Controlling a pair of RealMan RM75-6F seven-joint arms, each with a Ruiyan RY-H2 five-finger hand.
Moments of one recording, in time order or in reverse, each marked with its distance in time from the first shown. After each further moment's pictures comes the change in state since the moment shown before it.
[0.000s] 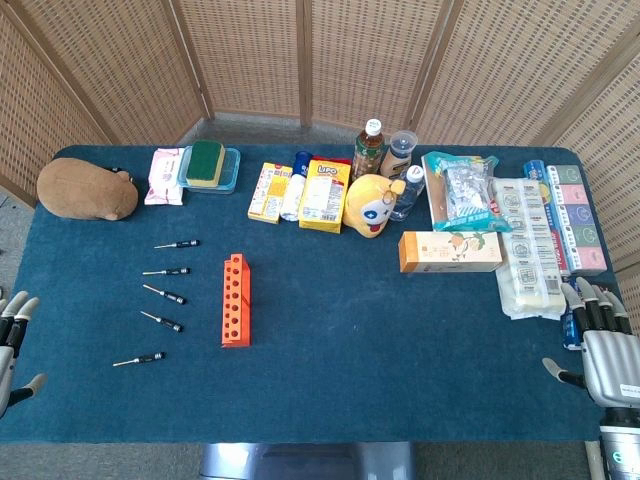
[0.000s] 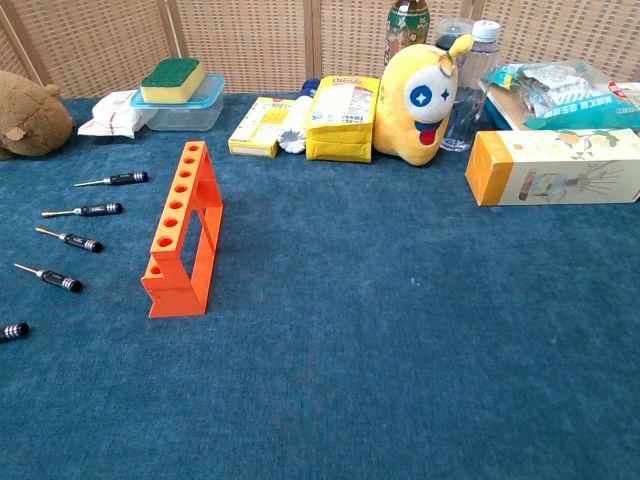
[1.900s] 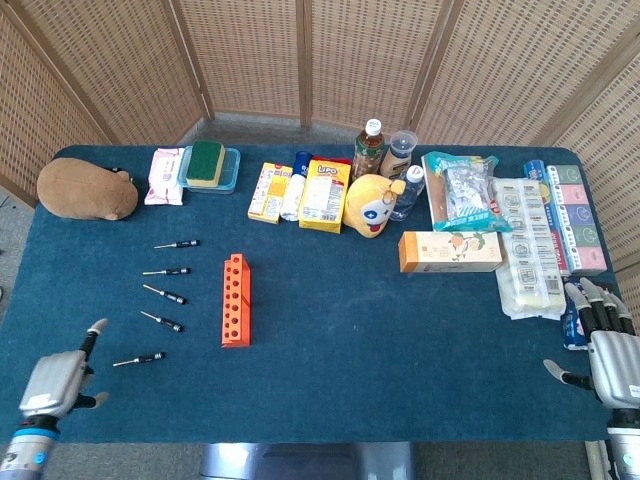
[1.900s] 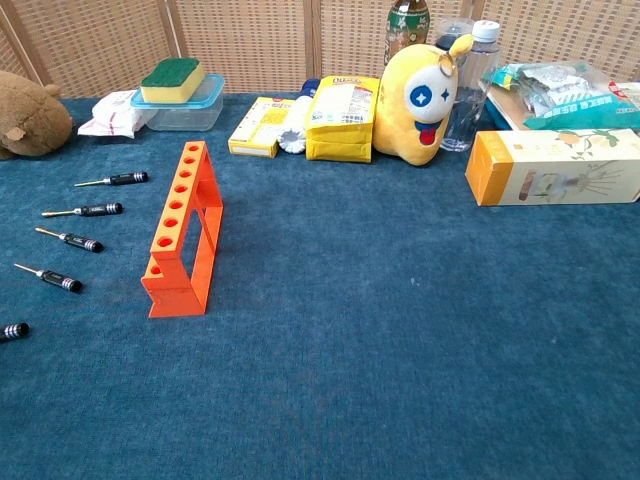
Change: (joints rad) left arm -0.099 -0.160 -0.005 -0.110 -0.310 -0.323 0.118; right arm -0.002 0.048 -0.005 -0.022 -0.001 -0.026 0.115
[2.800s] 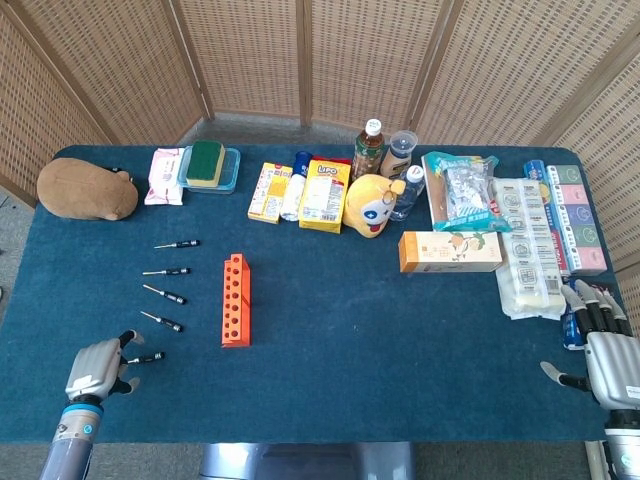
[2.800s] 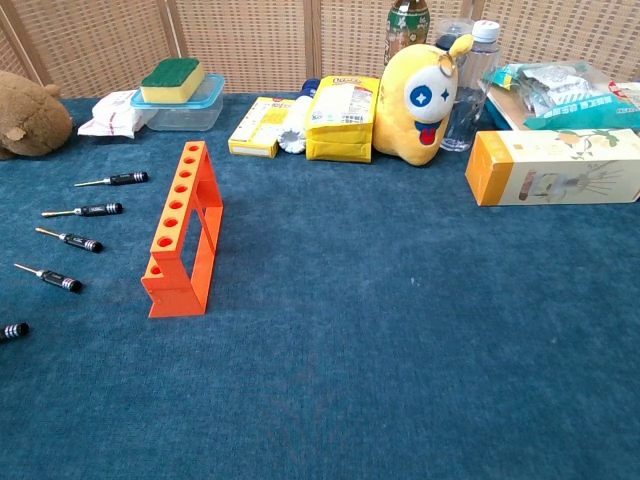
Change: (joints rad) left arm -0.125 -0.147 -0.075 -0.051 -0.336 0.019 0.194; right arm 0.002 0.003 -0.006 -0.007 -0.003 -0.011 0.005
